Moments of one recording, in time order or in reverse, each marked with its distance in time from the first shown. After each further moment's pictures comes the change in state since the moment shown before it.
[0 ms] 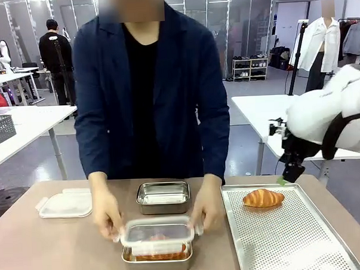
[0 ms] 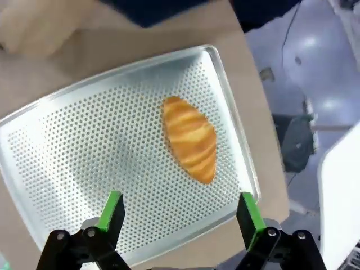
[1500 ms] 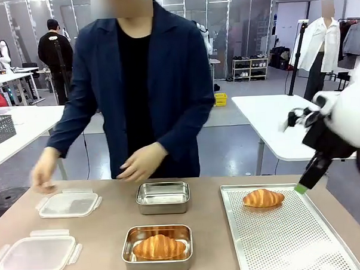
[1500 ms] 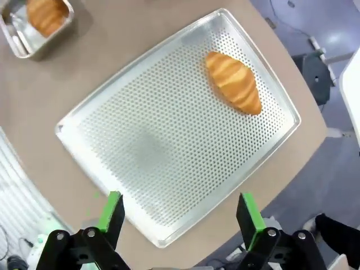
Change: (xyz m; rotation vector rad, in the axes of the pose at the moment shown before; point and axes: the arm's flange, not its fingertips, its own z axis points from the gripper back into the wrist) left arm 0.000 0.000 0.000 0.000 0.000 0.000; right arm 0.015 0.087 0.067 -0.001 0.160 -0.305
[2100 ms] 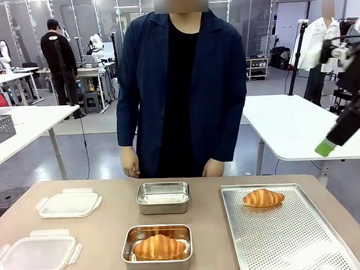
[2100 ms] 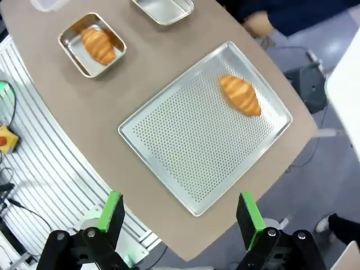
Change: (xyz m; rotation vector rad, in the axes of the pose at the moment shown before) left arm 0.000 0.000 0.000 0.000 0.000 0.000; right arm -0.018 0.050 0.171 0.049 -0.121 -0.090
